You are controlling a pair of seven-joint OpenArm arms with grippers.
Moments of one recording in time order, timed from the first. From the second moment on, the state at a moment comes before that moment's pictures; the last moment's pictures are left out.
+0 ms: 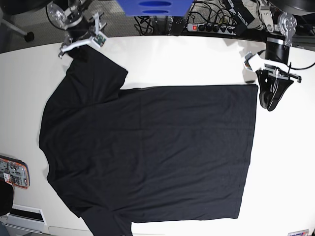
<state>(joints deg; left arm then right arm) 36.8 -7.4 -29.2 108.9 55.2 -0.8 -34.2 -46.7 6.3 11.9 112.0 -41.7 33.5 -7.4</state>
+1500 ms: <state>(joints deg) 35.4 -7.3 -29.1 107.1 55.3 -1.0 -34.3 -39.9 15.3 -1.3 110.6 -46.0 33.4 -25.9</state>
